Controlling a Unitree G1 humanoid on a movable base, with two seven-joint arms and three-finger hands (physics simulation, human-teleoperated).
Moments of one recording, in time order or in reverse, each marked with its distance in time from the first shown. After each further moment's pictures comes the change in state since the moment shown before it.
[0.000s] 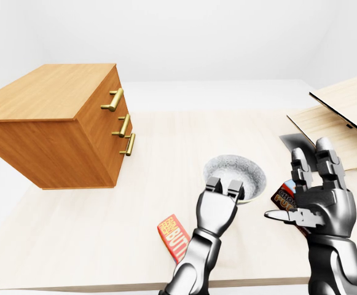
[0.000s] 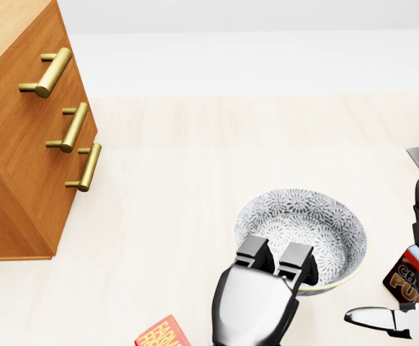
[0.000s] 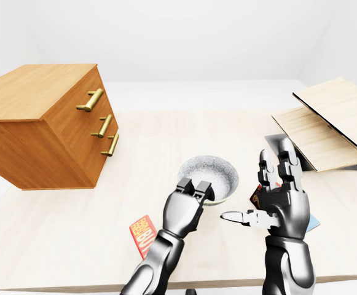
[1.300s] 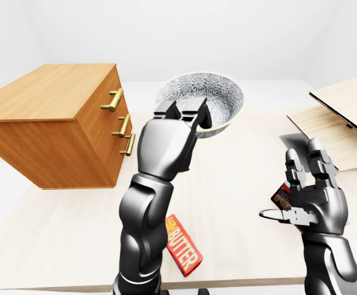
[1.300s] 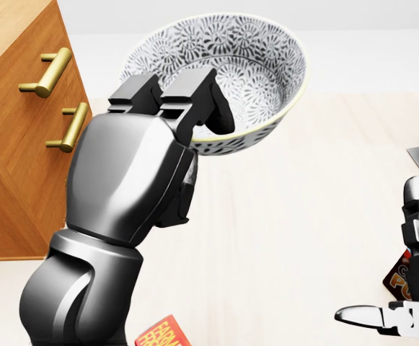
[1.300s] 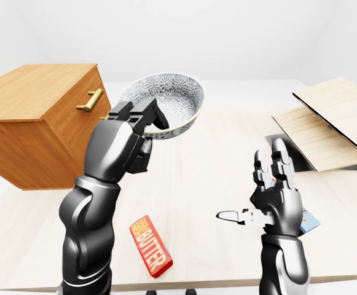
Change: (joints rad) left arm -0.319 0.031 0.384 -0.729 0.011 0.000 -0.702; right arm -0.004 -0.003 0.030 0.020 -0.028 0.000 -0.004
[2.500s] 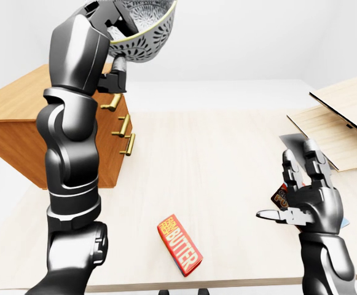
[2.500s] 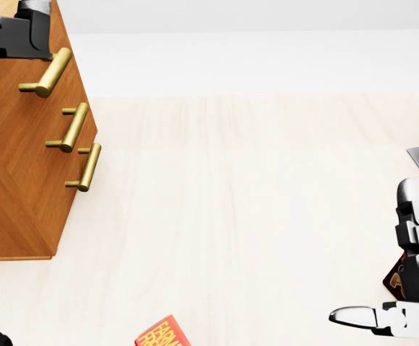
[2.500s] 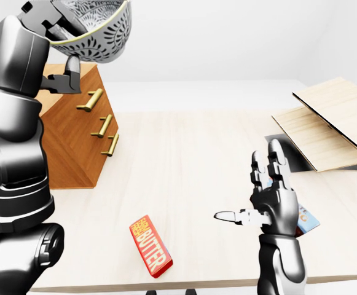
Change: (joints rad) left arm -0.545 0.523 0.398 0.412 -0.541 0.000 0.162; right arm 0.003 0.001 0.018 0.013 -0.019 -0.009 0.002
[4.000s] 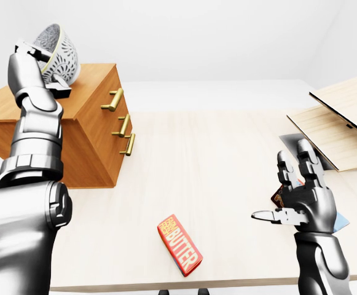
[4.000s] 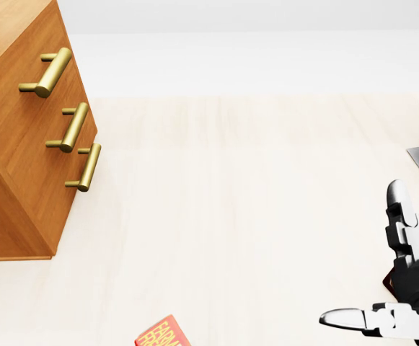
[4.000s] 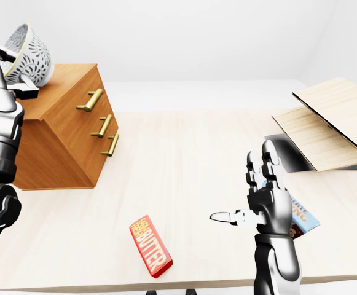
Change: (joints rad) left arm -0.389 0.299 0.017 1.280 -0.378 0.000 0.555; right arm 0.006 -0.001 0.038 0.019 -0.028 -0.025 0.000
